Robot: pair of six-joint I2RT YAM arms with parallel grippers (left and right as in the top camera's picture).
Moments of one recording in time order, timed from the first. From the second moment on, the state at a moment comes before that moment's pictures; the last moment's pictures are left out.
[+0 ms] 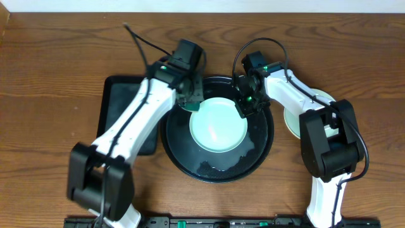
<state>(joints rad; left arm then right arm) -0.43 1.79 1.43 -0.89 -0.01 -0.45 0.37 2.10 1.46 -0.87 -0.26 -0.05</state>
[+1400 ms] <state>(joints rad) -0.61 2.03 1.44 -0.97 0.16 -0.65 0.37 2.10 1.46 -0.87 -0.27 -0.02</state>
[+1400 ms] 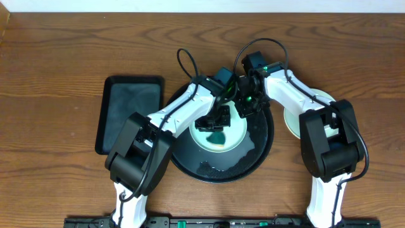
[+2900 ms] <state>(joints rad) -0.58 2.03 1.44 -0.88 0.14 -0.47 0.37 2.10 1.45 -0.85 -0.30 -0.01</state>
